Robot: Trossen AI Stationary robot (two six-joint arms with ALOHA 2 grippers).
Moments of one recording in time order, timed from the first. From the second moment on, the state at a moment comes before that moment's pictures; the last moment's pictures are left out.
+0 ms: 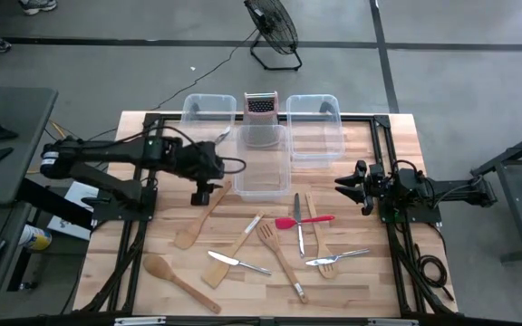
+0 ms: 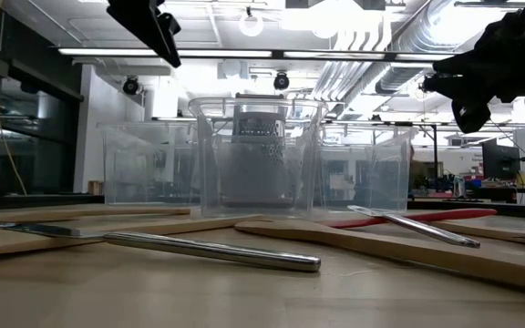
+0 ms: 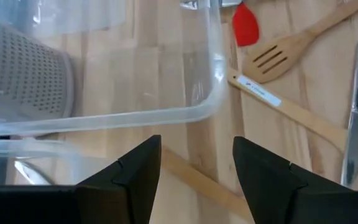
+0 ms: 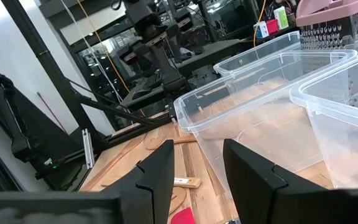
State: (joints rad) left arm 0.01 1.22 1.21 -0.91 -0.09 0.11; right arm 0.04 0.01 0.01 0.04 0.12 0.41
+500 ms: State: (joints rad) left arm -0.17 1.27 1.21 -0.94 -0.09 0.02; right arm 0.04 0.01 0.01 0.04 0.12 0.41
